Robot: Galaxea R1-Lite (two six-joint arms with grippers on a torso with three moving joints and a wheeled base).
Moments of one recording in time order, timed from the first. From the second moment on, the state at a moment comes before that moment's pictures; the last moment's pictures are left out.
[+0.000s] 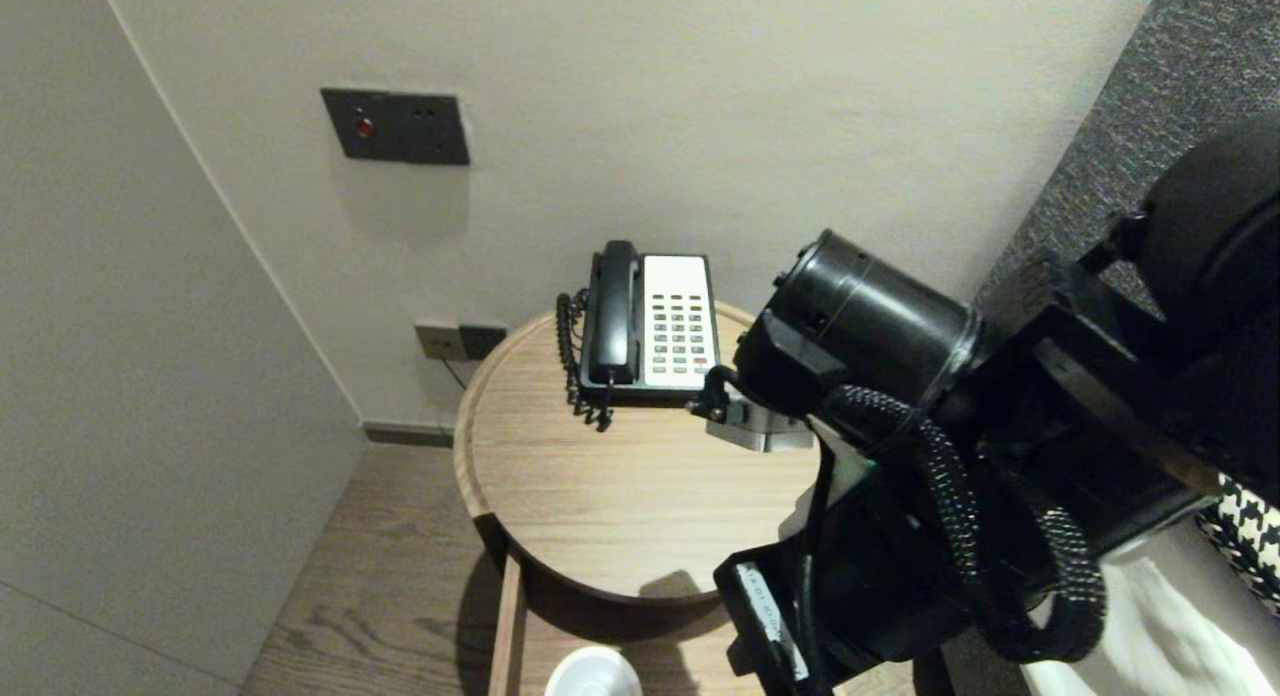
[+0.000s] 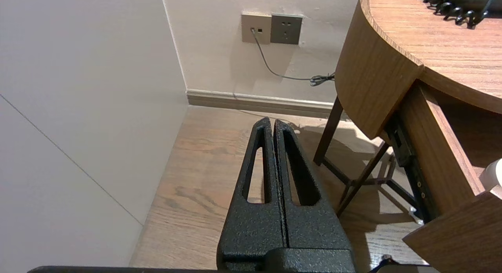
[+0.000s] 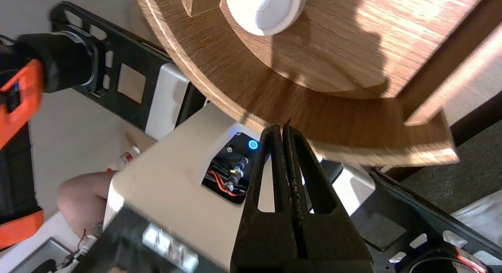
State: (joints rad) left arm 0.01 0.00 0.00 -0.01 0.01 0.00; right arm 0.97 1.77 -1.66 0.98 0.15 0.59
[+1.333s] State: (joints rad) left arm 0.01 0.00 0.00 -0.01 0.01 0.00; right arm 1.06 2.09 -1.91 1.09 0.14 0.67
